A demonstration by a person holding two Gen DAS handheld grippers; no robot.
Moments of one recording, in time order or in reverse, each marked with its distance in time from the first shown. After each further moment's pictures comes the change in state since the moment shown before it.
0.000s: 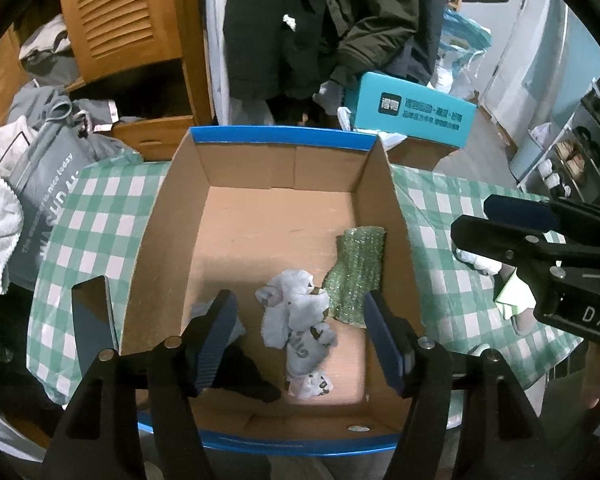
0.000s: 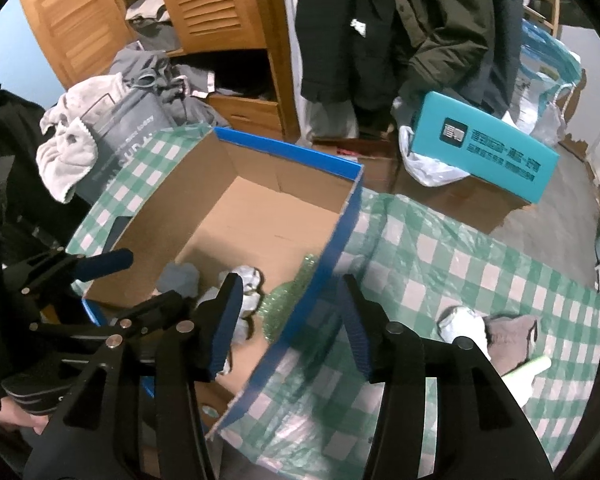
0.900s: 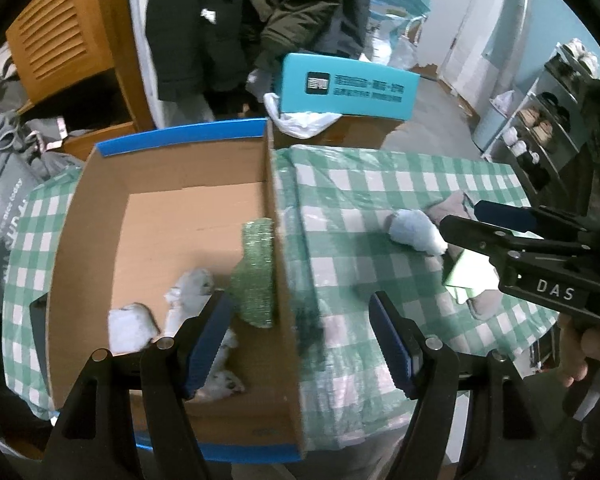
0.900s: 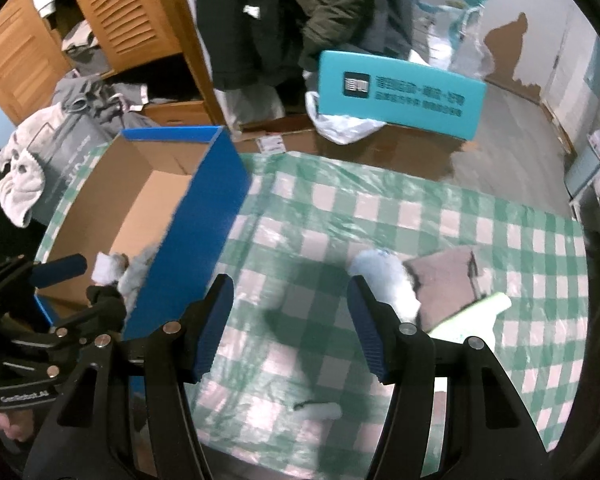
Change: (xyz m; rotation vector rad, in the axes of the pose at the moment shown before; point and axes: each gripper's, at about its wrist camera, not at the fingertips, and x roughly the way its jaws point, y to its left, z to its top) left arm 0.009 -0.086 0.001 0.102 0.048 -0.105; right arm -0.020 -0.103 -0.054 0.180 0.013 -0.100
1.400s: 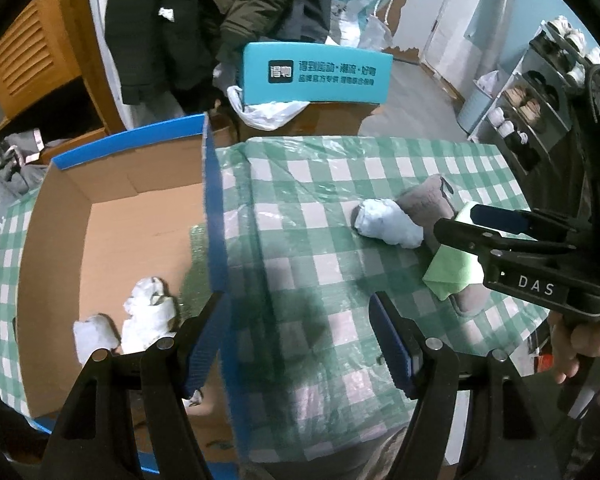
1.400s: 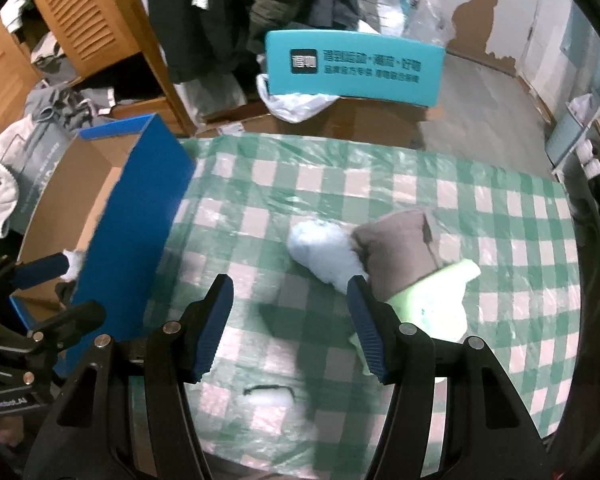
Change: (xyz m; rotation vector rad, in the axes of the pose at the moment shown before) left arm 0.025 -0.044 0.009 0.057 0.034 -0.025; right arm 0.007 -0.054 -0.020 0.083 0.035 -0.055
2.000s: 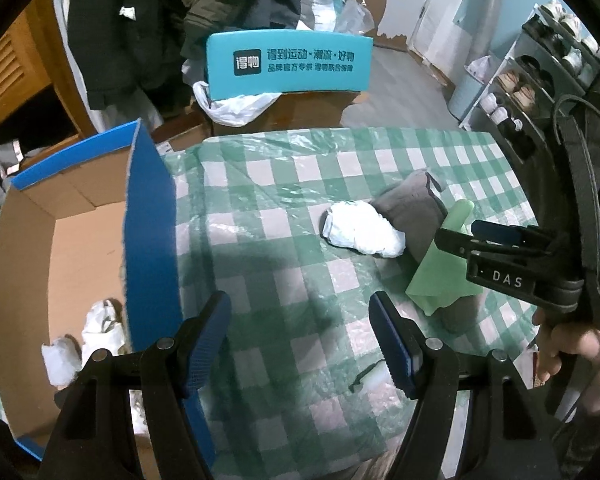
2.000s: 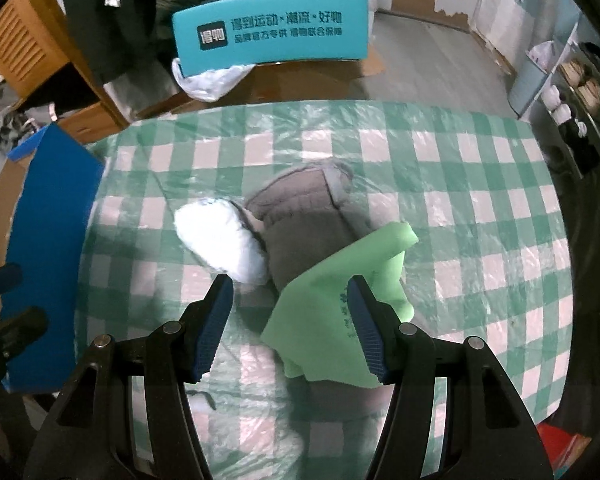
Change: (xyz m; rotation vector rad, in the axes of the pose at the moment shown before) left arm 0.039 -0.036 0.018 0.036 0.033 -0.022; right arm 0.036 -0.074 -0.014 0.143 0.070 -0.101
